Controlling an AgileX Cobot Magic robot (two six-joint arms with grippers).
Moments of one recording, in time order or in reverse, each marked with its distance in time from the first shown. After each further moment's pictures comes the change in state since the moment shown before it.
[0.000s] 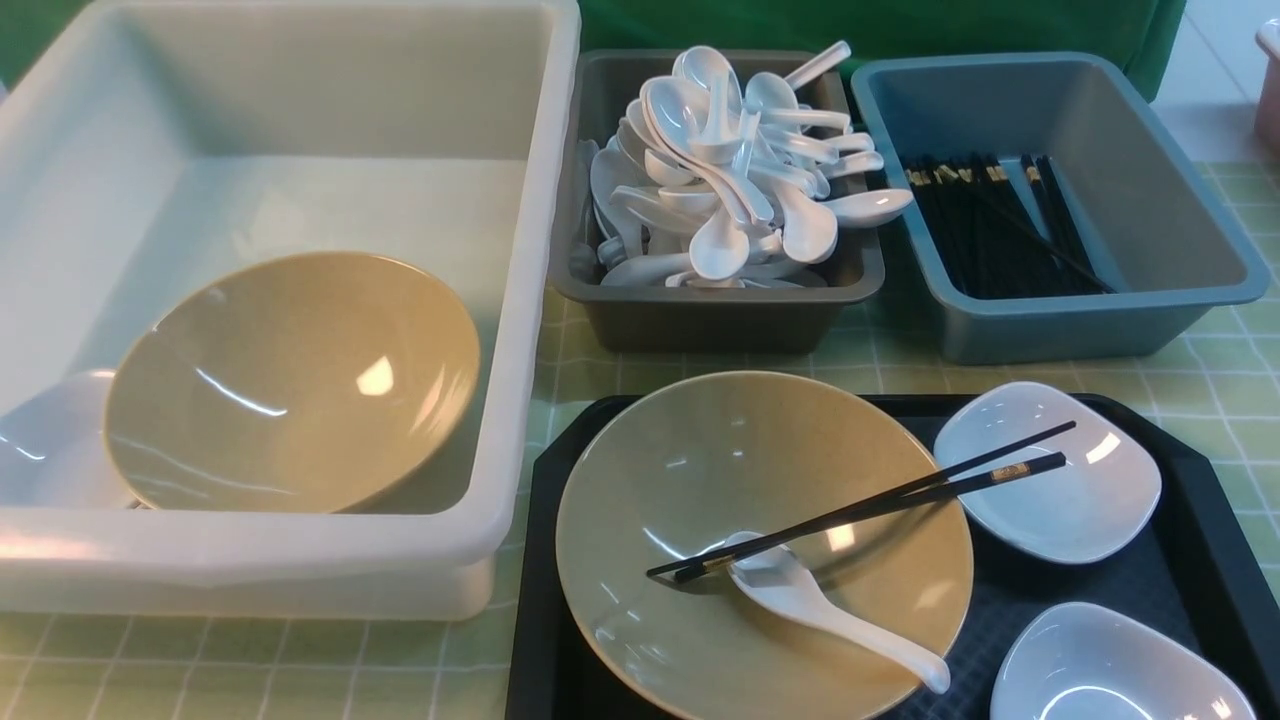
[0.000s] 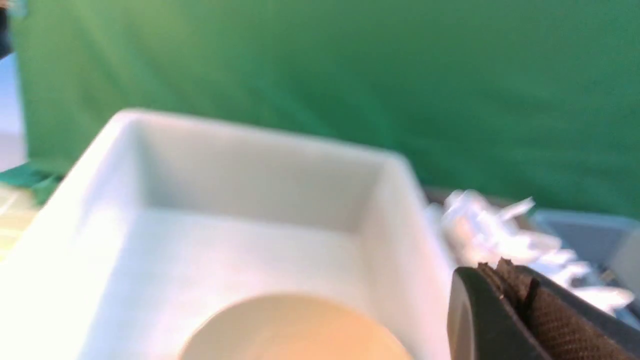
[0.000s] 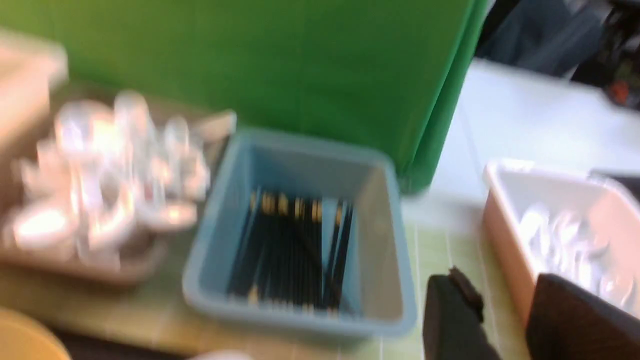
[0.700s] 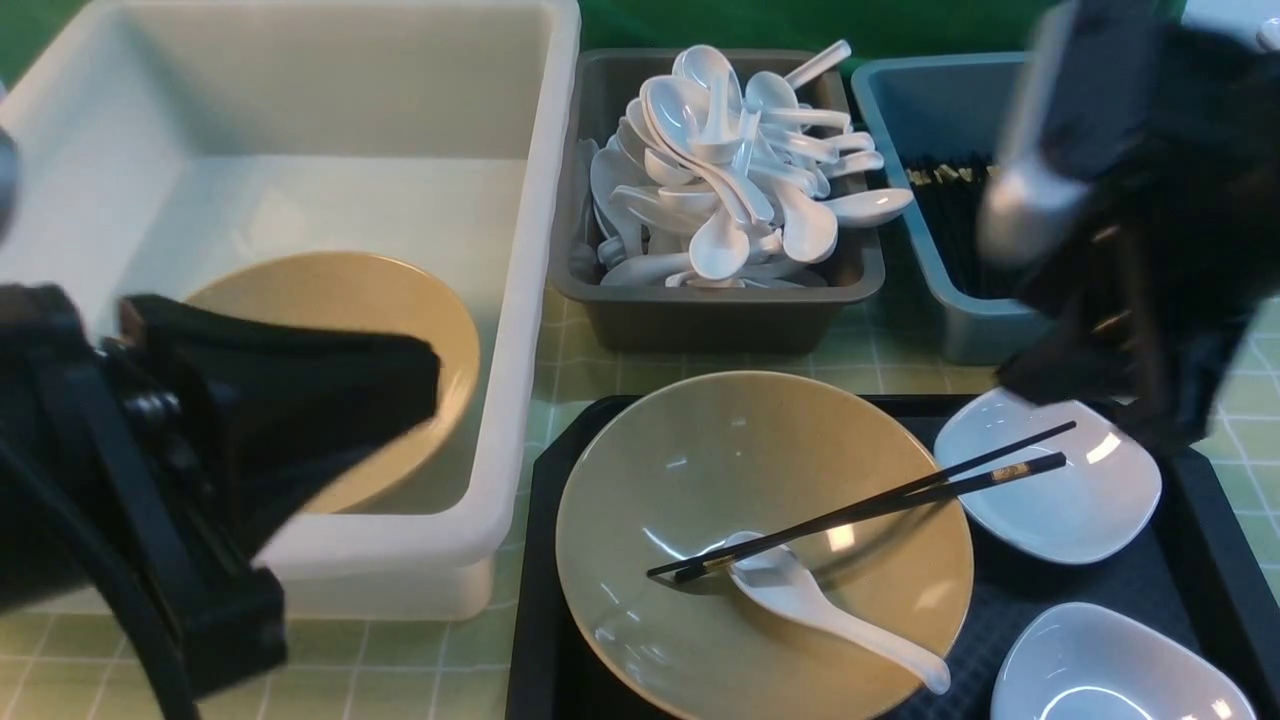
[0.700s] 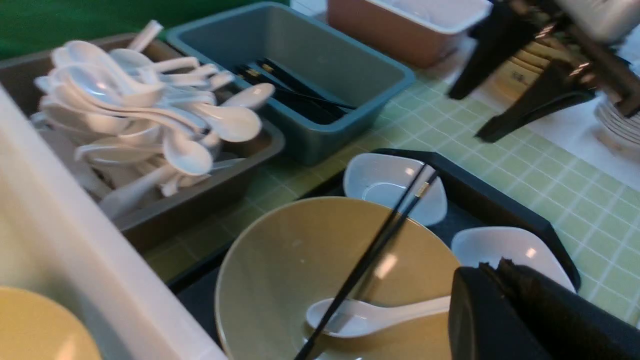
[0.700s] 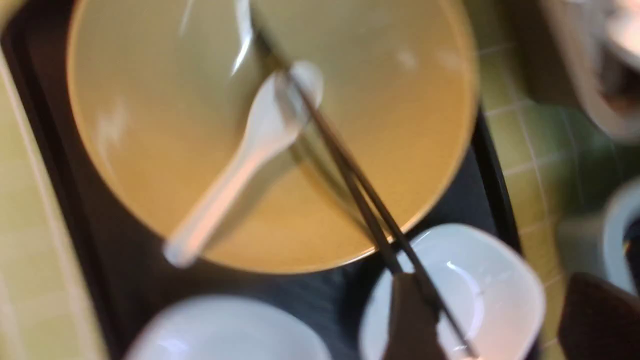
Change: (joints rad) right arm 0.582 0.675 -0.402 -0.026 0.559 -0.561; left arm -0.370 0.178 -0.005 -0.694 0.135 0.791
